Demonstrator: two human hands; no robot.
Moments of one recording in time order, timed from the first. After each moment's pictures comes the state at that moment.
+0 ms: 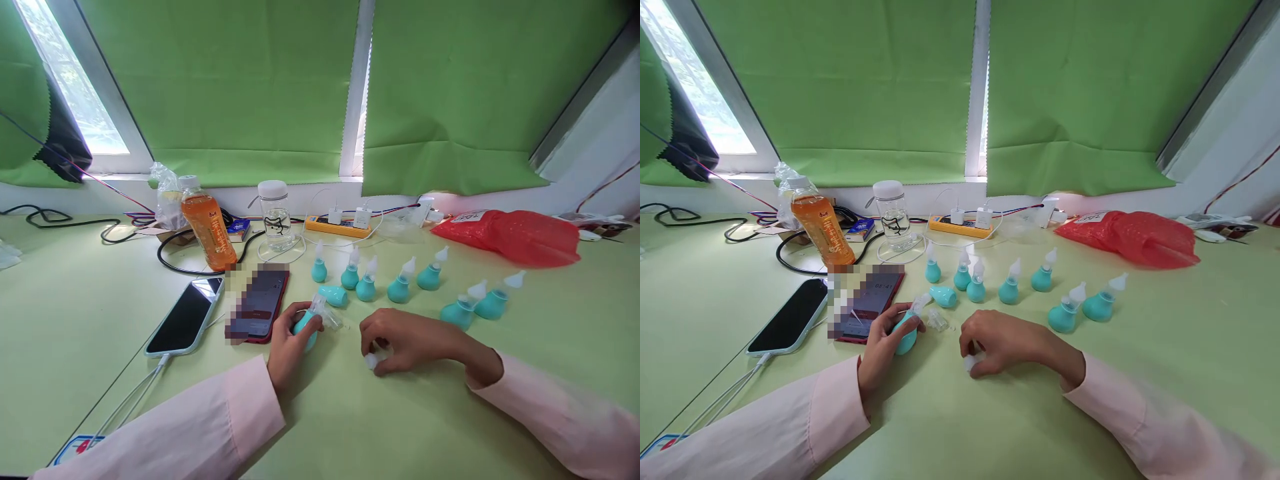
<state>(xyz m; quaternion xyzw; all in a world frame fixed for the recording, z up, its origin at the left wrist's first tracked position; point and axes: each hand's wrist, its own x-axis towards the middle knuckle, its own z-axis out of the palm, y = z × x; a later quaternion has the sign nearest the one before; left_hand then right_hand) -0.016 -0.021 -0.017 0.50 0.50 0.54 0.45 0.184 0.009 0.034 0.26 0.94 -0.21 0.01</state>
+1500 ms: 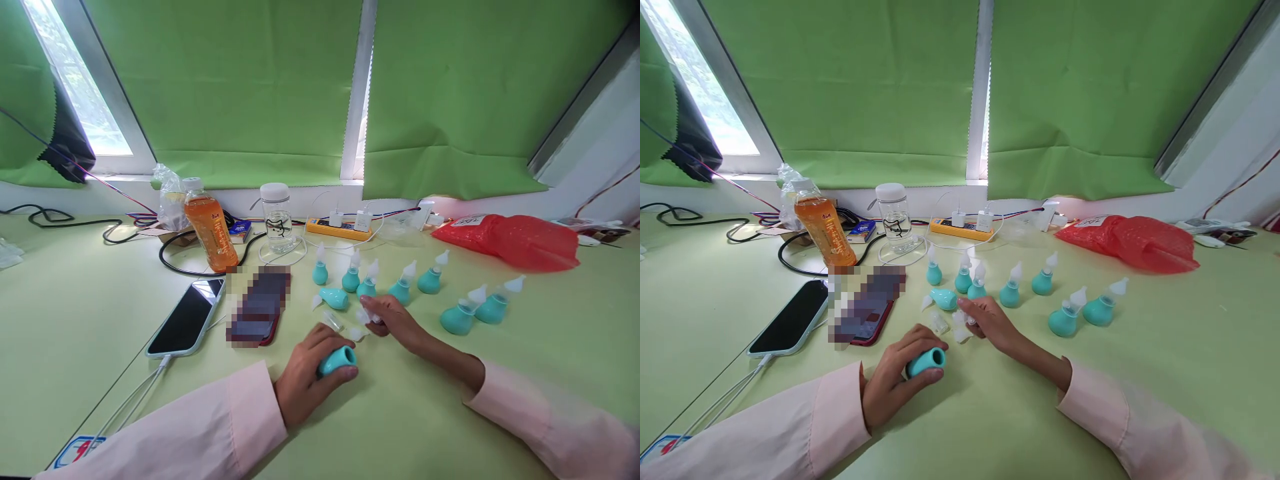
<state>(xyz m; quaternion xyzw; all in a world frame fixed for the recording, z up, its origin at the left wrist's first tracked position) -0.017 -0.043 -0.010 0.80 0.34 0.40 0.28 0.164 0.020 -0.001 0.41 0.68 -0.51 -0.33</state>
